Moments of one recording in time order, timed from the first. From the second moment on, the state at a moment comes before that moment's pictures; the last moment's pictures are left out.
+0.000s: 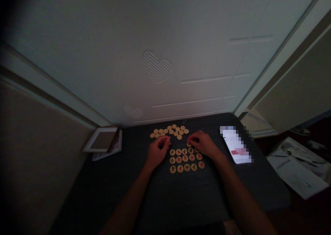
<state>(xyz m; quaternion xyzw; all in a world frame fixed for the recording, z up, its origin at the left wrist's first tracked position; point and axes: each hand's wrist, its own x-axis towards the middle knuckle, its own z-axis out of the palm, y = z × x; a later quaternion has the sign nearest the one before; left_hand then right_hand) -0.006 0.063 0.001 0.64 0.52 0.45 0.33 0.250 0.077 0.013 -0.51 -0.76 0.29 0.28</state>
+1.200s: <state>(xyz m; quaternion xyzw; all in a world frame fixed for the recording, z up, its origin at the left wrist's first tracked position) -0.007 0.063 0.001 0.65 0.52 0.44 0.32 0.259 0.075 0.014 -0.53 -0.76 0.28 0.25</state>
